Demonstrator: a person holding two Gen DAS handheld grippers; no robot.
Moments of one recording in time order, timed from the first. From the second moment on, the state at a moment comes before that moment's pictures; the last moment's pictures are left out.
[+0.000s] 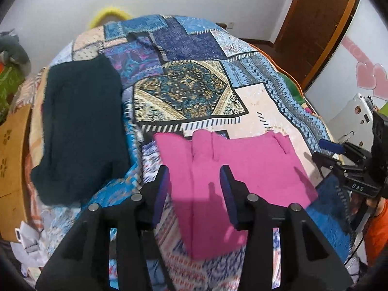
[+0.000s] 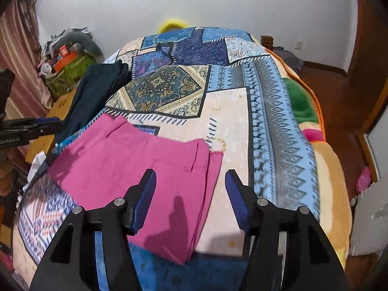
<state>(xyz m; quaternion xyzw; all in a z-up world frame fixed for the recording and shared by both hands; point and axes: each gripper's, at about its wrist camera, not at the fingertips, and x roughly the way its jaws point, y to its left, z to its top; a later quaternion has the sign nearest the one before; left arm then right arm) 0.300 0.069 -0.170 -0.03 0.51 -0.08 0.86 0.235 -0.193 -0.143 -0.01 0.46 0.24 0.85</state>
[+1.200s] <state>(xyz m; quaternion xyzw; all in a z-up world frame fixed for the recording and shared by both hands) 0.344 0.077 -0.202 0.00 0.54 -0.03 0.84 0.276 -0.179 -0.176 -0.04 0.51 0.23 0.83</state>
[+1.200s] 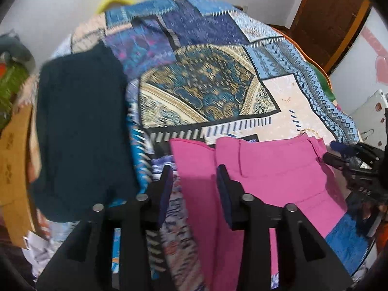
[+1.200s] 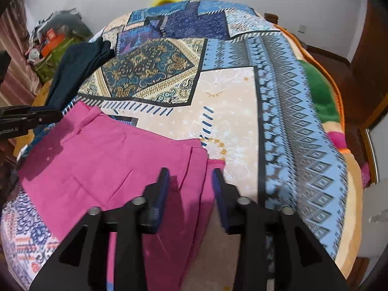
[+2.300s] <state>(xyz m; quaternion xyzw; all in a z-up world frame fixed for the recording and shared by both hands) 0.328 0.065 -0.243 -0.09 0.59 -0.12 0.79 0.265 -0.188 -0.209 0.07 0.55 0.25 0.79</state>
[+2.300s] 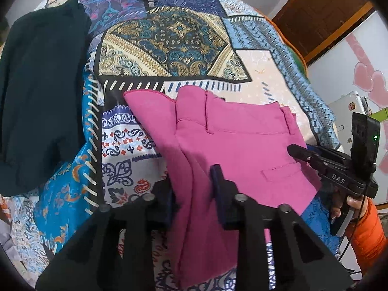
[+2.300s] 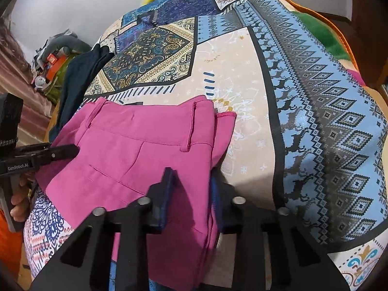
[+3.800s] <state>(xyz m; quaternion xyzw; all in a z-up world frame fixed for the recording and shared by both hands) 0.311 0.319 -0.146 -0.08 0.41 0.12 0.90 0.320 0.080 -0.091 -0.01 0.39 0.38 0.84</state>
